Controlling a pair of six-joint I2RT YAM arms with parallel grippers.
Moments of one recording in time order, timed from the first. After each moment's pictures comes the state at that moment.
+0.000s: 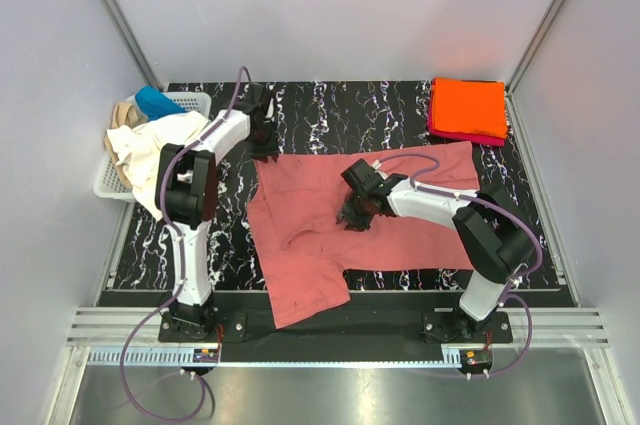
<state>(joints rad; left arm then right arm) -0.25 2.11 1.72 -0.75 0.03 -0.31 0.73 1.73 1.03 -0.40 0.01 1.21</state>
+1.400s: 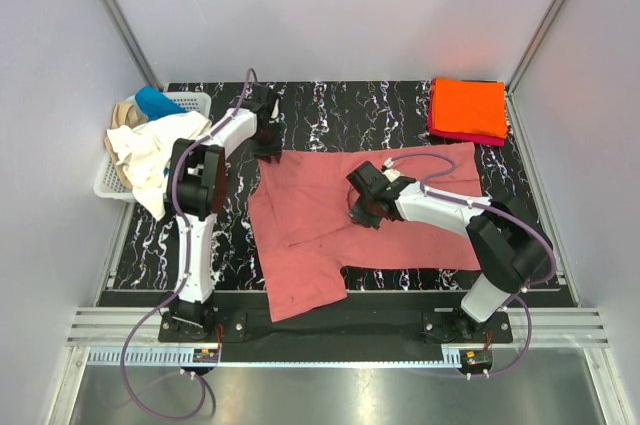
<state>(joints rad) -0.25 2.25 1.81 -0.77 0.02 -0.30 0.73 1.65 0.98 -0.44 0.17 1.23</state>
